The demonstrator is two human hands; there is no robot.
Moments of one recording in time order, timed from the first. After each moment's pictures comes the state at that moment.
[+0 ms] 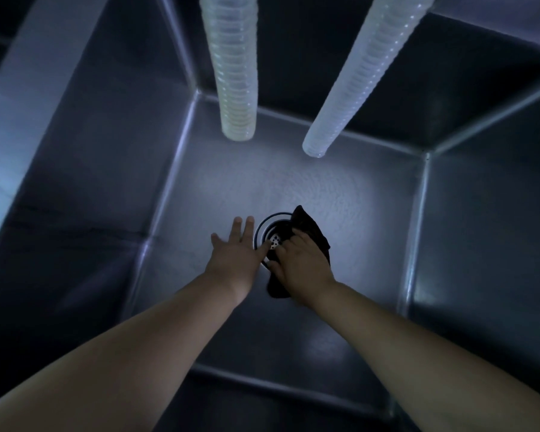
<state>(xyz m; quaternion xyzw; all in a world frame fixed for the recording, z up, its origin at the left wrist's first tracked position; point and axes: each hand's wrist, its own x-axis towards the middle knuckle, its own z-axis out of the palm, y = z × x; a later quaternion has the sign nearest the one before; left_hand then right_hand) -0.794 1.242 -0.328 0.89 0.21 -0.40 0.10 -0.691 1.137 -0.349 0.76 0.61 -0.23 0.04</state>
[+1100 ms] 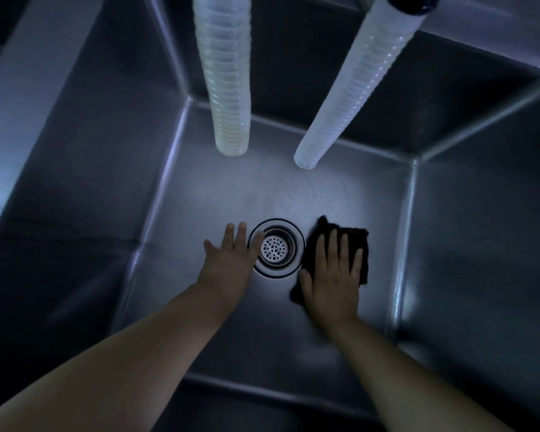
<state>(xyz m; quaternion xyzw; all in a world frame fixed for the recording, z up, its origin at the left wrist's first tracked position) -0.796 1.240 -0.324 0.90 0.22 -0.36 0.09 -0.681 1.074 -0.363 0.90 0.42 -0.09 0.04</state>
